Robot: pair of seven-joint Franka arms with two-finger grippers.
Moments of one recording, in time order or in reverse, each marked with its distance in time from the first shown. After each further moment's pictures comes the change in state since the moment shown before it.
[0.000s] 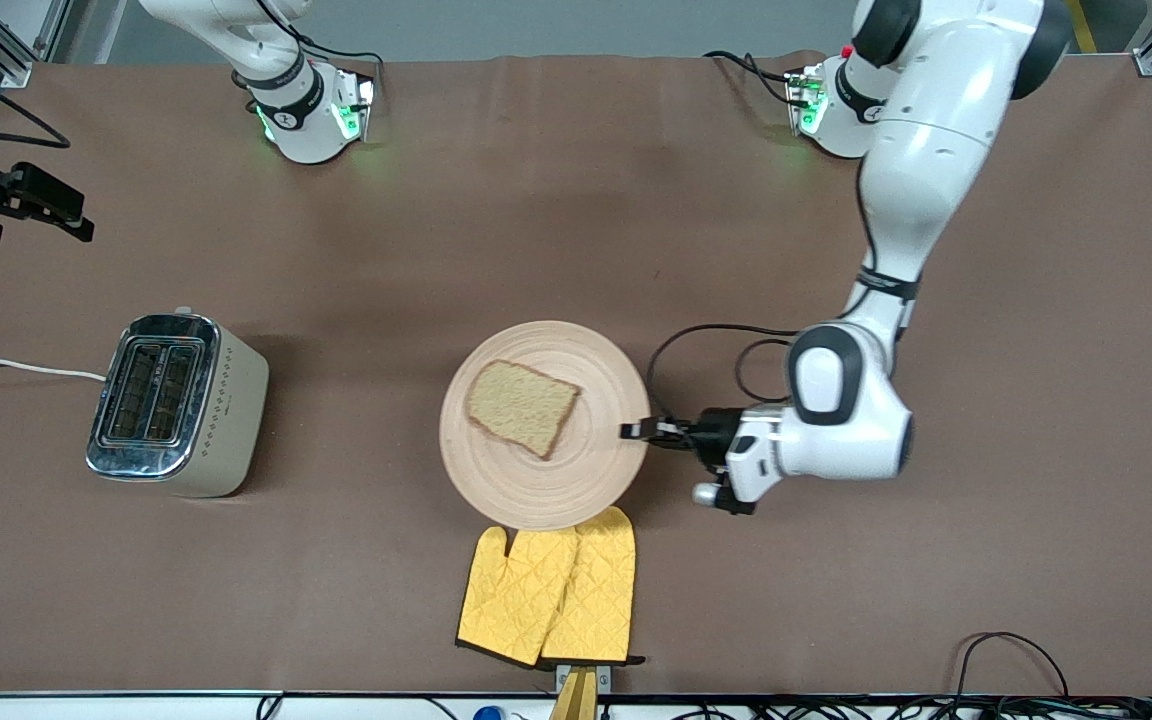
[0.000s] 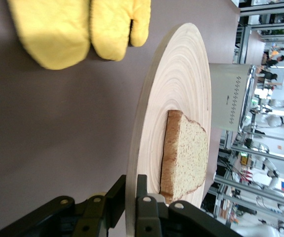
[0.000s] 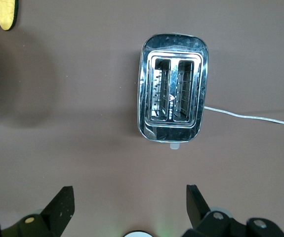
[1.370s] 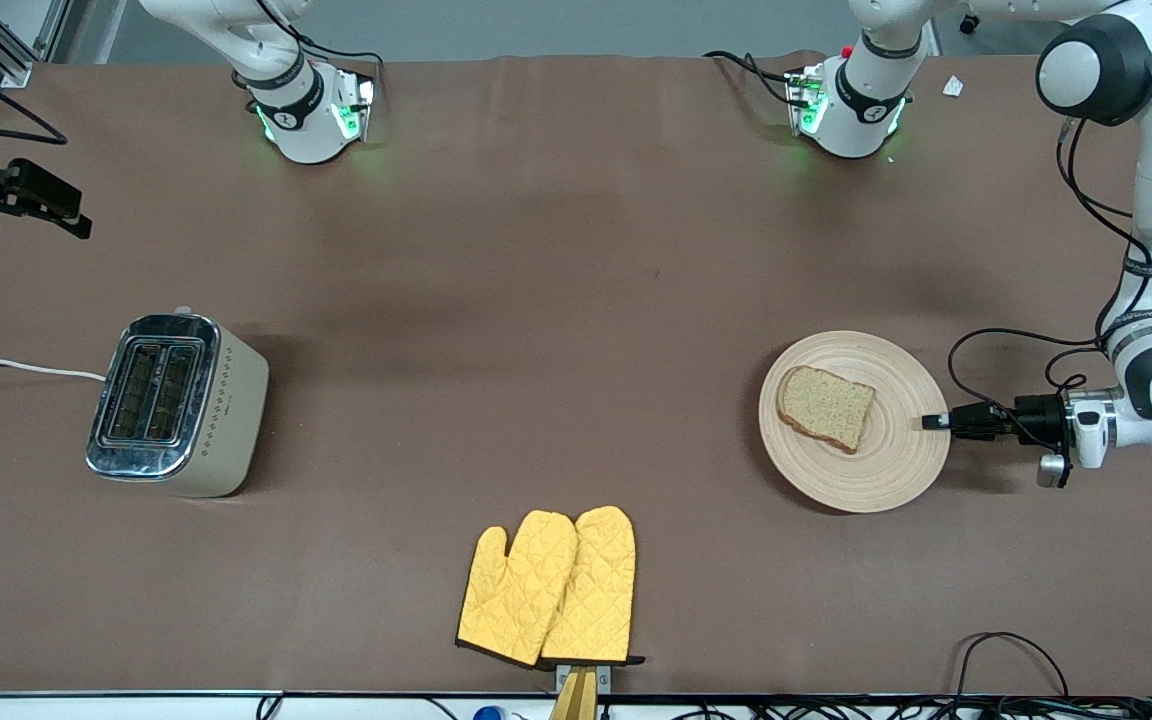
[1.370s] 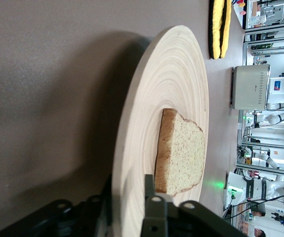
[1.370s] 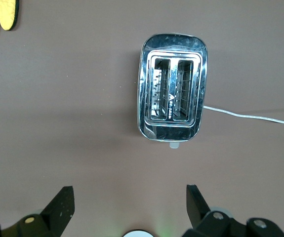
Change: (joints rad) left arm 0.692 0.097 -0.002 -0.094 0.265 -0.272 0.524; right arm 0.000 0.000 -0.001 0.011 0.000 -0.010 -0.001
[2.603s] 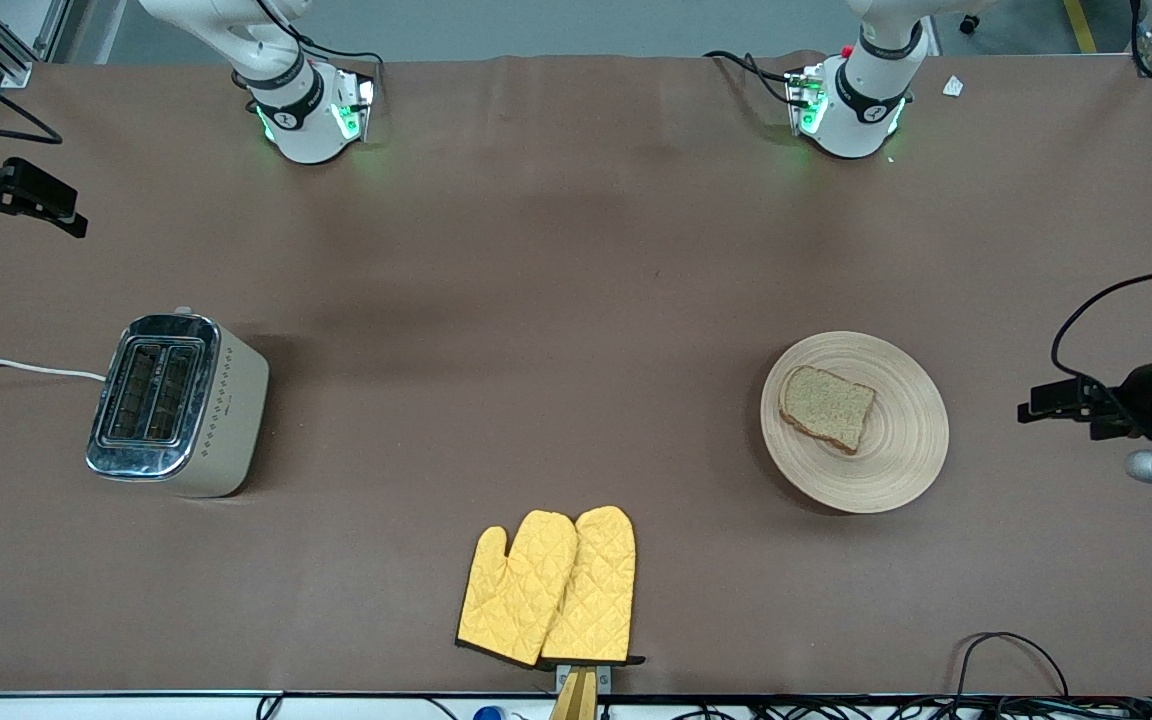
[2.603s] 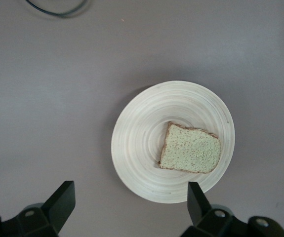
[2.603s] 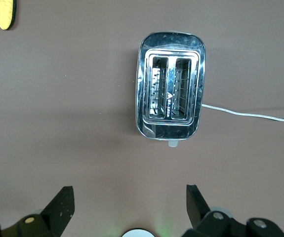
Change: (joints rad) left arm -0.303 -0.482 -0.028 0.204 0.772 -0.010 -0.667; right arm -0.002 0.000 -0.005 0.000 0.000 -0.006 -0.001
